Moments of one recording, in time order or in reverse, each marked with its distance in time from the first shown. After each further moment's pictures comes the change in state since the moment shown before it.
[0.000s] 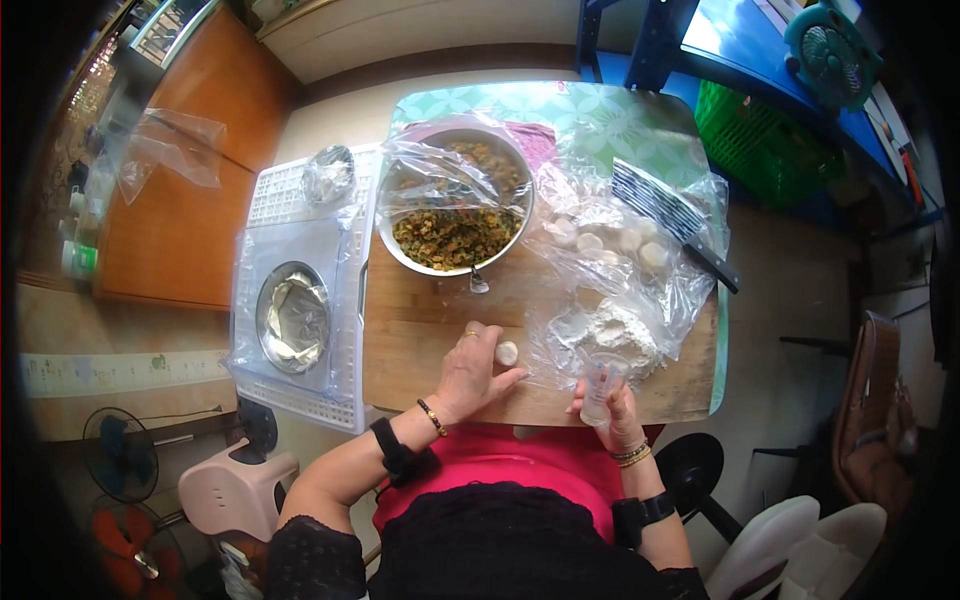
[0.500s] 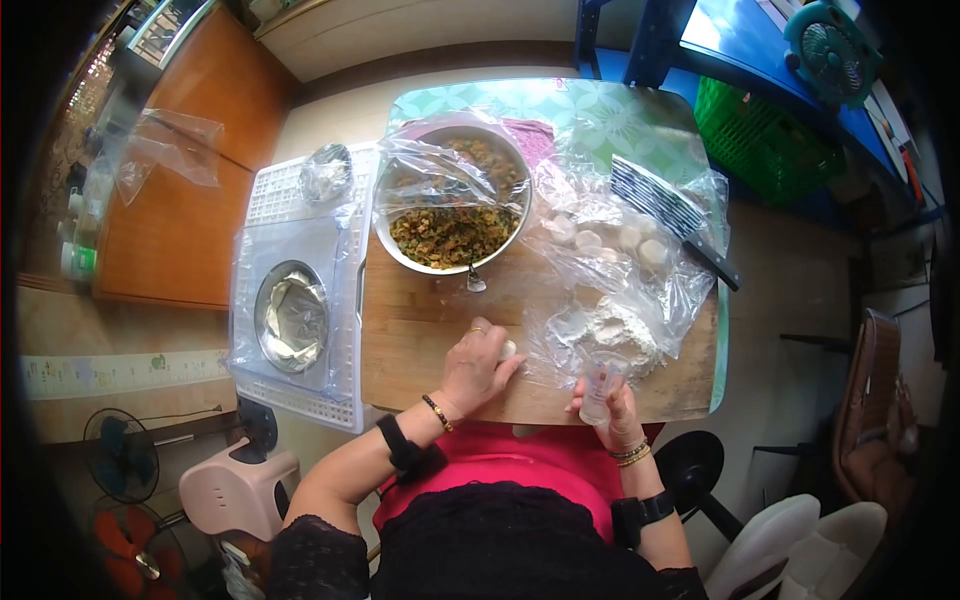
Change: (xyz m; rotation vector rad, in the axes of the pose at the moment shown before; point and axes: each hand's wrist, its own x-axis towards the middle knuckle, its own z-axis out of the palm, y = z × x) left_hand 0.004 -0.001 0.008 -0.005 -0.089 -0.027; right_hand 0.000 0.000 0.001 0.013 0.004 -0.008
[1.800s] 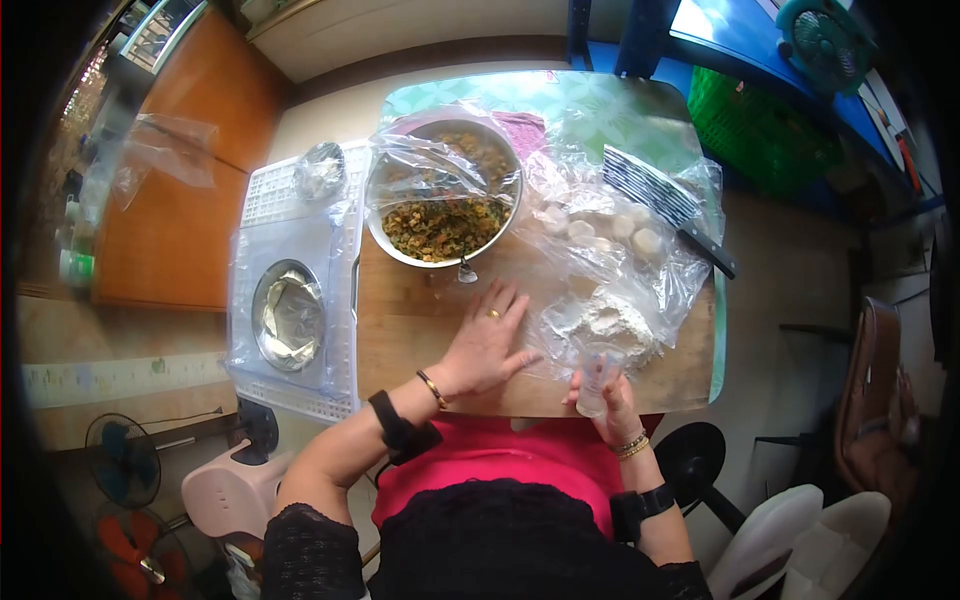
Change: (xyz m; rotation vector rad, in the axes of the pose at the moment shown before) left_hand 0.028 -0.001 -0.003 0.091 -0.217 0.218; right_hand -0.002 -0.002 0.002 0.031 0.006 -0.007
